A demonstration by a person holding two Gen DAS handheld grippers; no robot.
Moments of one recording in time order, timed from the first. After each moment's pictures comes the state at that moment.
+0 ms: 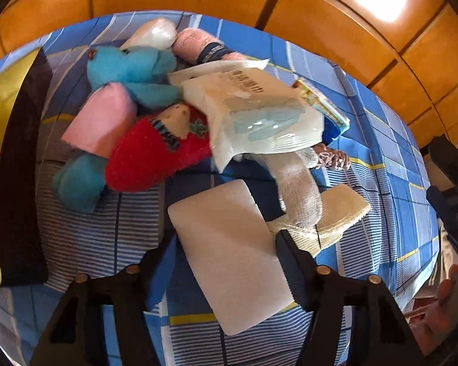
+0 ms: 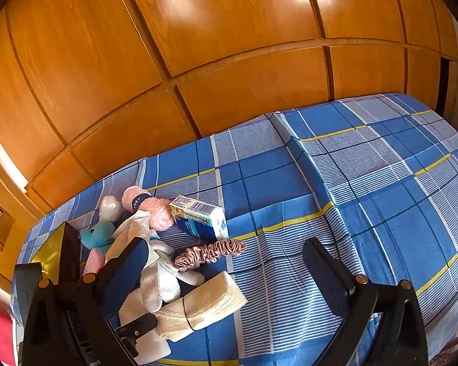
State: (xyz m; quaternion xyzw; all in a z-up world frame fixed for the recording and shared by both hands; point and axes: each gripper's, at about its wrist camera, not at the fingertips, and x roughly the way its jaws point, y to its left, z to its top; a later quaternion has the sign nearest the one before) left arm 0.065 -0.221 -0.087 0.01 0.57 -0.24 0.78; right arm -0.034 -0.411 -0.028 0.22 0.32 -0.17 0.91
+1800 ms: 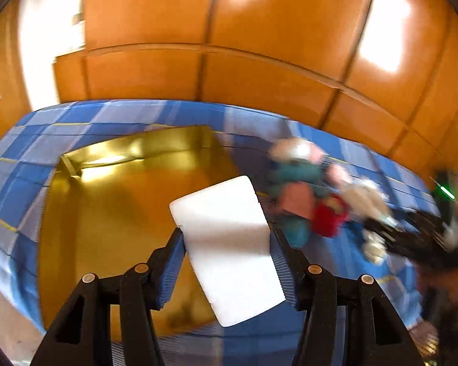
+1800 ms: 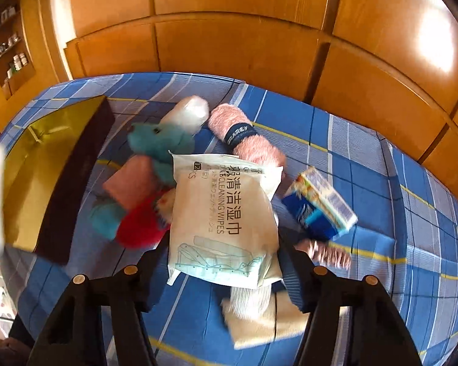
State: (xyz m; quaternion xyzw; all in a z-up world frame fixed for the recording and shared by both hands) left arm 0.076 0.002 -0.004 -0.01 0.42 -0.19 0.89; right arm 0.050 -0.276 -0.062 -0.03 0.46 -0.03 0.88
